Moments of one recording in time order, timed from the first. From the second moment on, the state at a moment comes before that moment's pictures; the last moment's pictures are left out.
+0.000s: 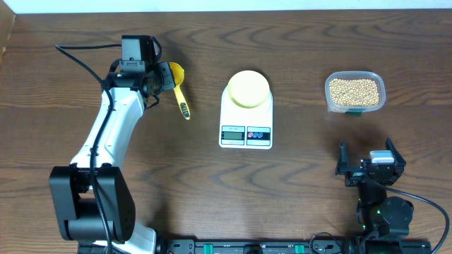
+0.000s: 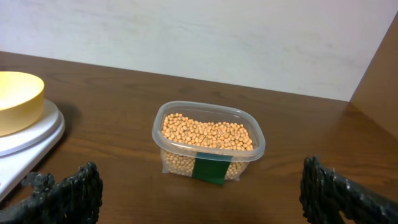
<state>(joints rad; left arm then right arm) -0.03 1.72 1.29 -0.53 0.04 -0.28 -0.03 0.01 0.01 -0.07 -0.02 -0.14</state>
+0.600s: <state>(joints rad) -0.03 1.72 1.29 -0.53 0.04 -0.50 -0.03 0.01 0.01 -0.07 -0.02 -0.14</state>
